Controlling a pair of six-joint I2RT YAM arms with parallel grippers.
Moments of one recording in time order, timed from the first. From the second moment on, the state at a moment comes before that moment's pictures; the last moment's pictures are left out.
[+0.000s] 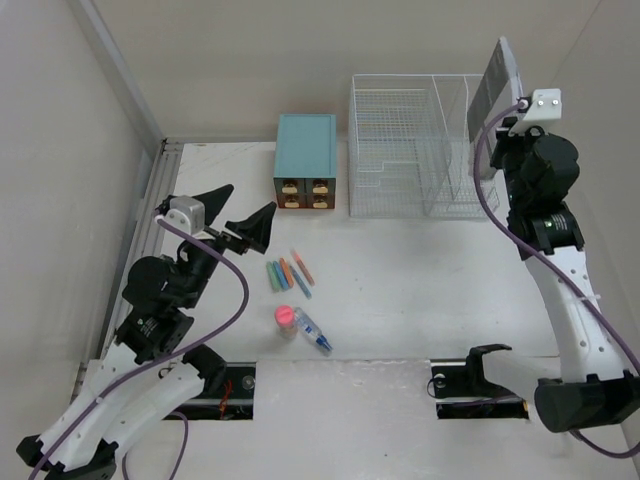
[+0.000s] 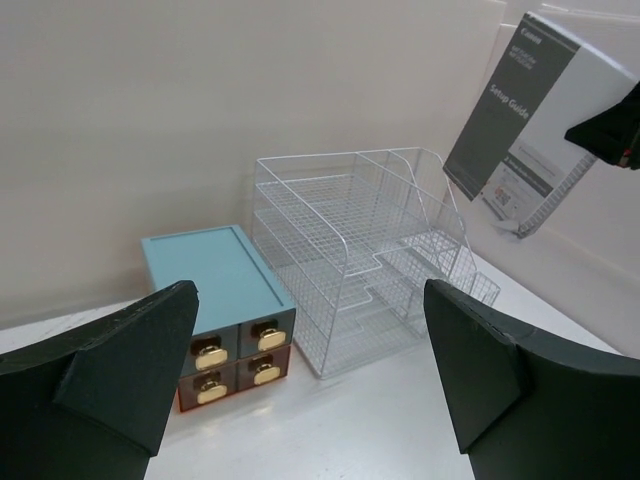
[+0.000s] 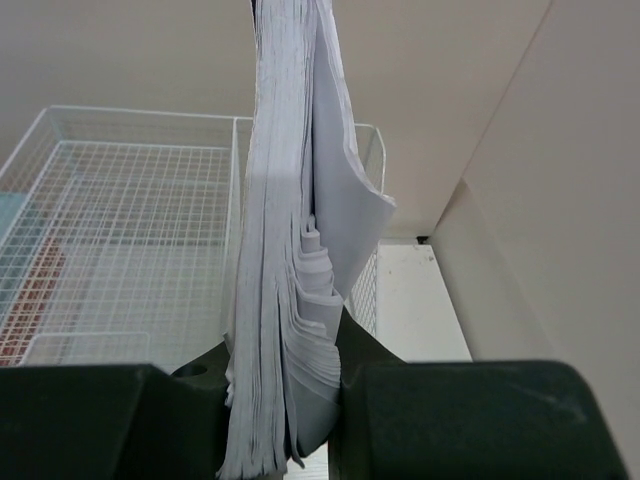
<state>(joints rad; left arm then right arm) -0.65 0.55 0.82 0.07 -0.14 -0.11 0.11 1.07 1.29 -0.14 0.22 -0.14</state>
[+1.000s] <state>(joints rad) -0.65 0.52 0.73 0.02 -0.14 -0.10 0.11 1.55 1.23 0.20 0.11 -0.14</state>
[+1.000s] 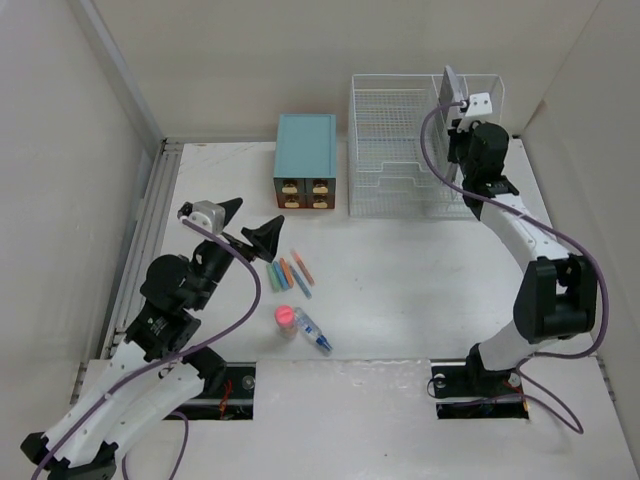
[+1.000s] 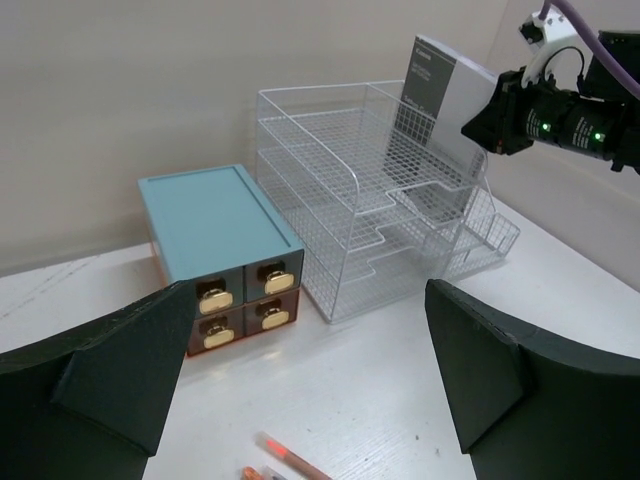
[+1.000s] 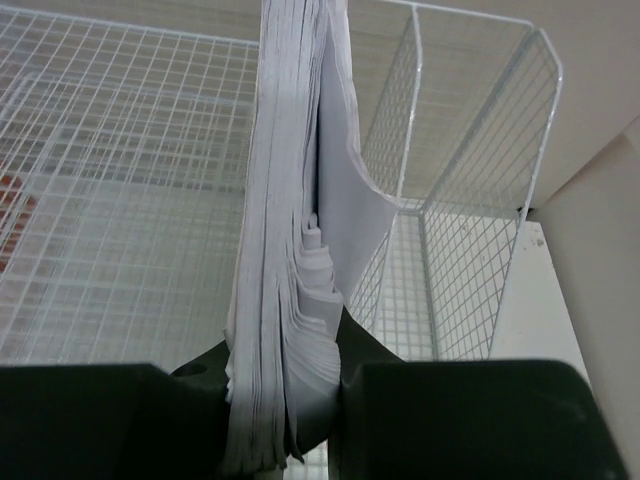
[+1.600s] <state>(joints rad) -0.65 0.54 0.70 0.05 -0.13 -0.11 0.08 1.68 1.23 0.34 0.08 -0.06</state>
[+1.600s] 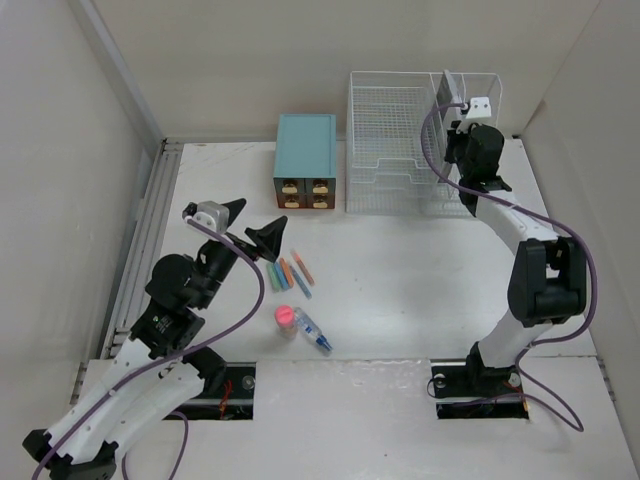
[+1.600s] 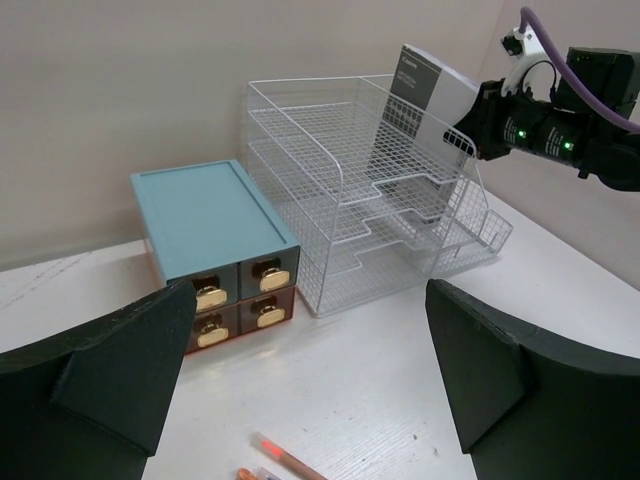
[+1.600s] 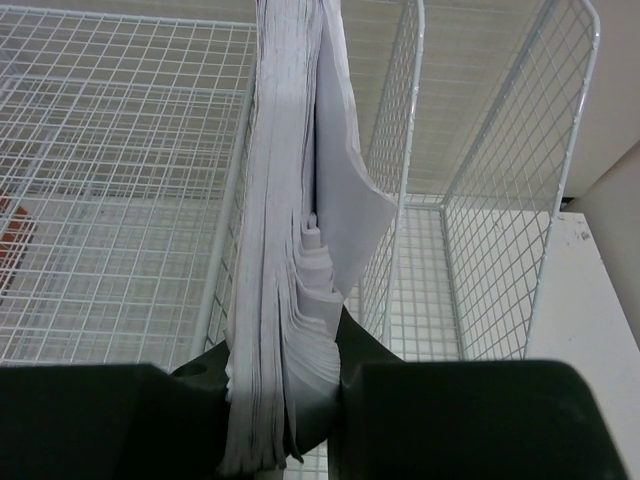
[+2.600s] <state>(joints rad) -0.65 0.61 0.69 0.10 -0.14 -0.13 0.05 1.49 1.19 0.39 0.05 -0.05</state>
